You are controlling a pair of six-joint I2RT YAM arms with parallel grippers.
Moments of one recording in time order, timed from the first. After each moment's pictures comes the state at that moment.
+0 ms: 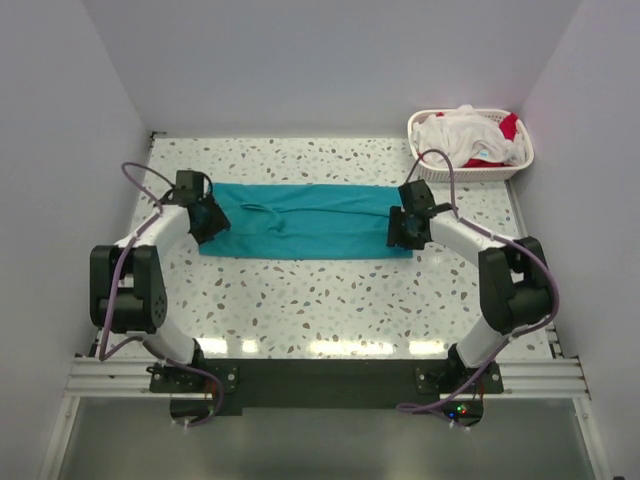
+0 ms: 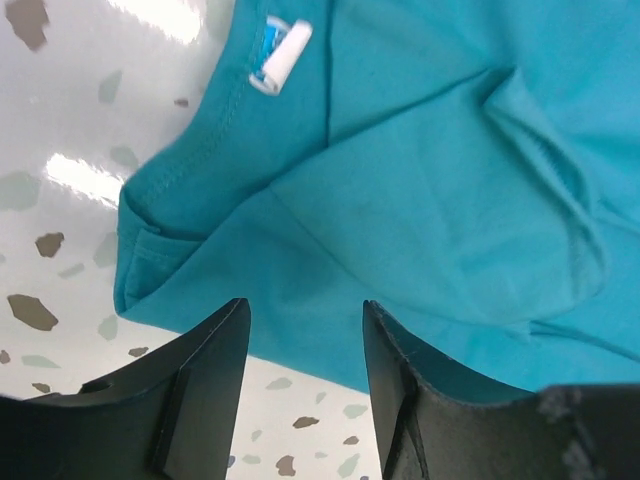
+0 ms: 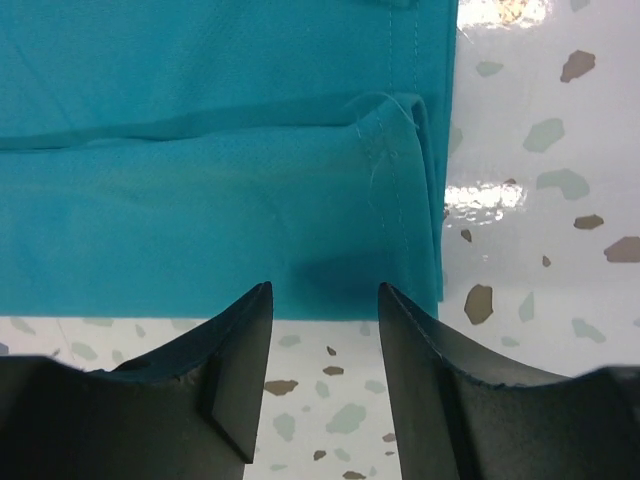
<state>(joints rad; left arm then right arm) 0.01 1.62 1.05 -0.46 -0.03 -0.59 0.31 1.64 1.01 -0.45 0.08 0.40</state>
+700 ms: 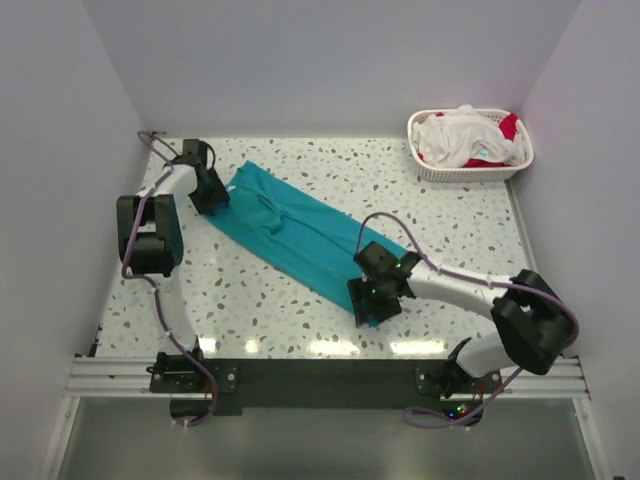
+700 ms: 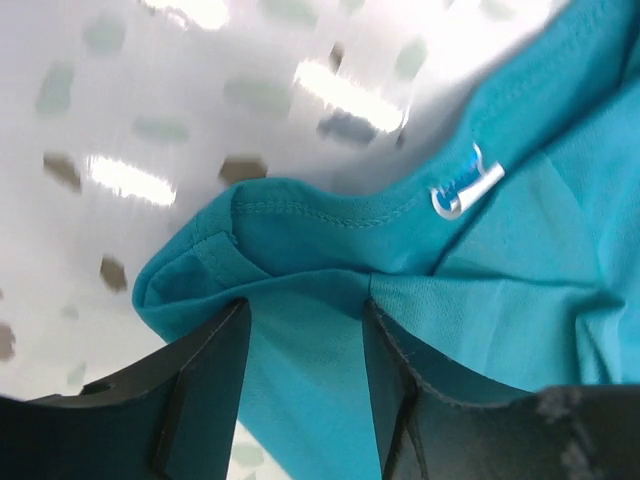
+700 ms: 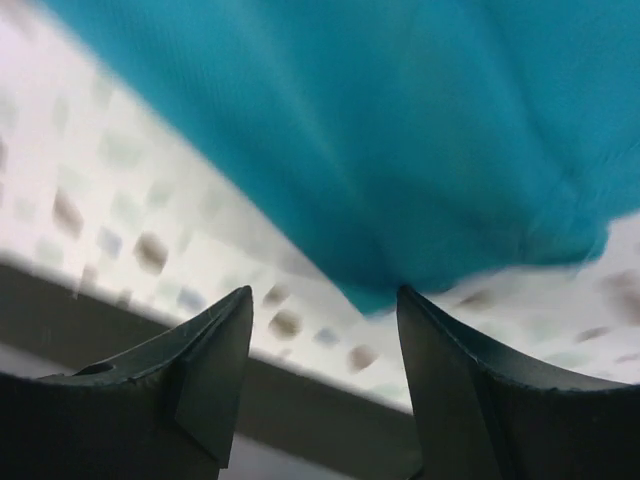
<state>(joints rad) 0.05 2.08 1.52 -0.57 -0.03 -0.51 0.72 1.46 0.78 -0.63 -0.11 0.54</state>
